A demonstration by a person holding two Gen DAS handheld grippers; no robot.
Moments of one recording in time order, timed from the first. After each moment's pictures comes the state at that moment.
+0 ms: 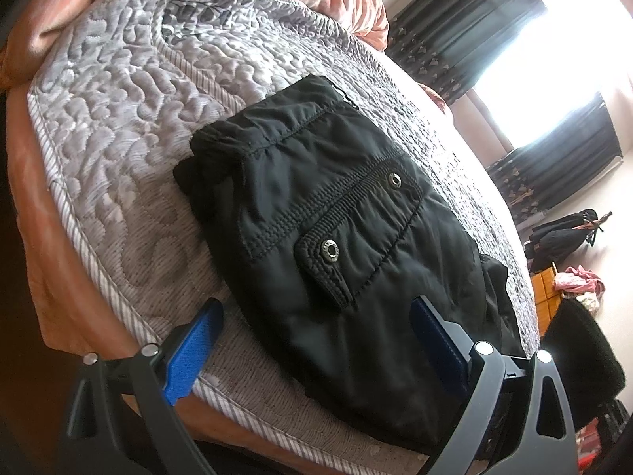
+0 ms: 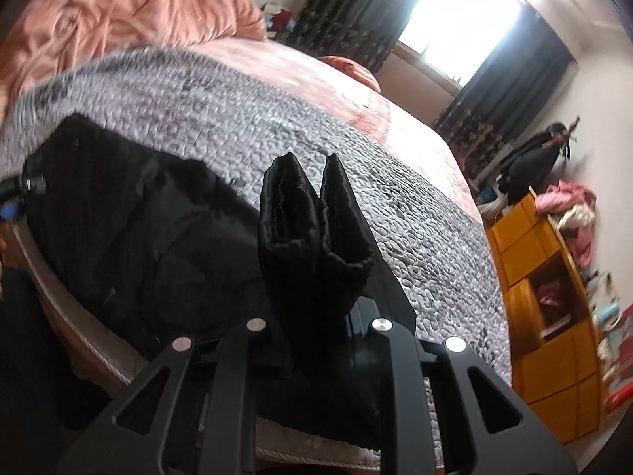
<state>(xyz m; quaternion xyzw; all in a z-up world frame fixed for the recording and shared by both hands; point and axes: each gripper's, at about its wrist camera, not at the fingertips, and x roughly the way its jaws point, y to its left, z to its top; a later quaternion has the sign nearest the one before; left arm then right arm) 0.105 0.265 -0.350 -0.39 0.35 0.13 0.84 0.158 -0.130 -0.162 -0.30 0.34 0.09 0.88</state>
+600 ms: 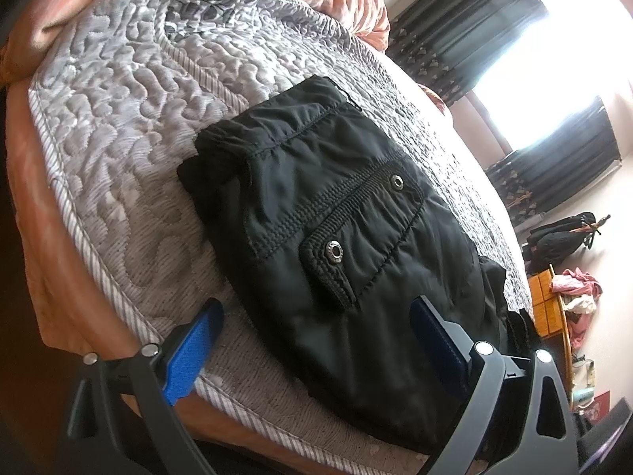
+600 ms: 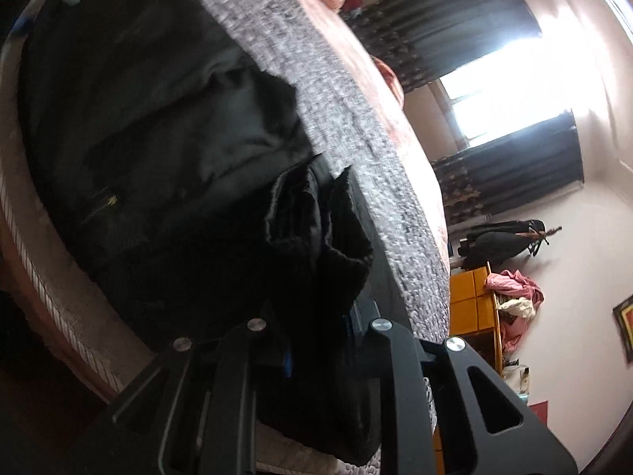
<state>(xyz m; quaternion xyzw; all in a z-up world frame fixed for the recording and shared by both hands) 0.102 0.268 -0.351 -0.40 0.35 0.13 0.84 0.138 -0.054 -0.276 -0.51 0.31 0.07 0.80</state>
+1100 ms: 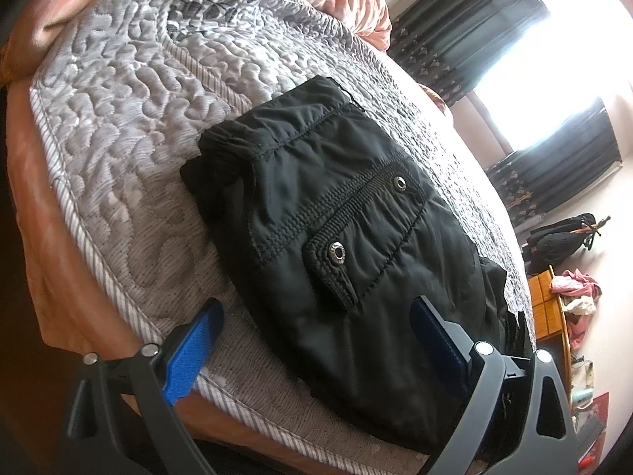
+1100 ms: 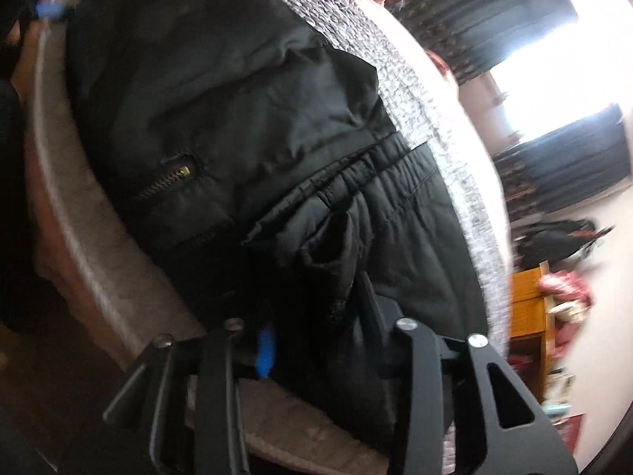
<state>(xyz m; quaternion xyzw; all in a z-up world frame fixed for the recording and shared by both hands) 0.101 0.271 -0.352 -0.40 0.35 0.13 0.84 0.143 -0.059 -0.298 -0.45 0.38 0.17 0.79</state>
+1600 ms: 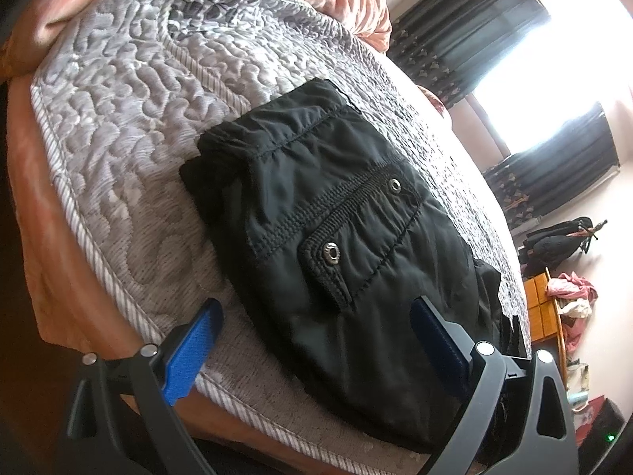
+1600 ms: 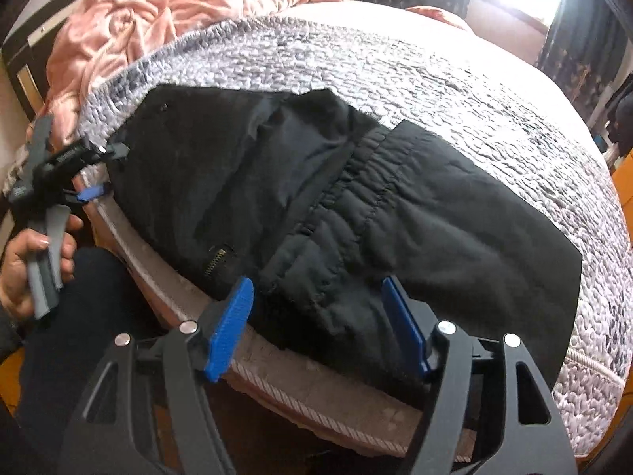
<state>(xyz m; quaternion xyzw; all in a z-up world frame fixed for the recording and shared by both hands) 0.096 0.273 -0.349 -0.41 0.35 0.12 0.83 0.180 -0.117 -0.245 -0.17 0.47 0.27 0.82</state>
